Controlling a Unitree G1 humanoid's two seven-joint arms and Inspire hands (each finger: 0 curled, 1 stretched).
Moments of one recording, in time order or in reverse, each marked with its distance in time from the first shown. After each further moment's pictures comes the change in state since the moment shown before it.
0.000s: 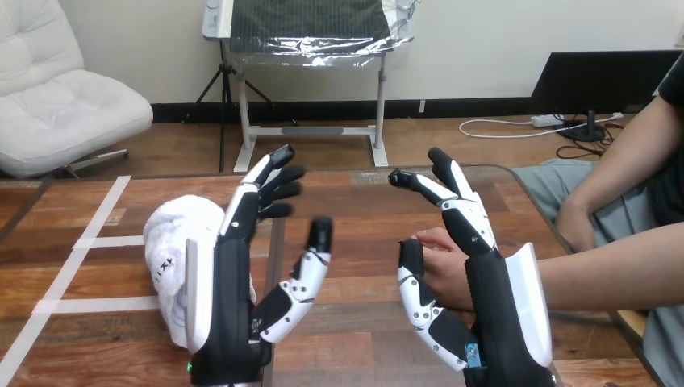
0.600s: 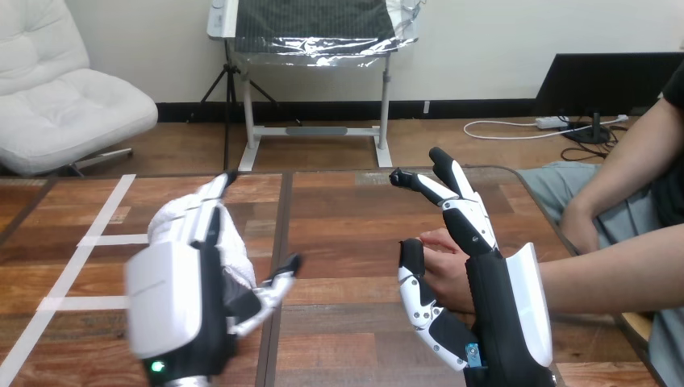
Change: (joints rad) left arm -0.020 0.040 0.062 -0.038 0.405 0.510 0.136; right arm 0.000 0.001 0.000 0.000 -0.002 0.000 0.000
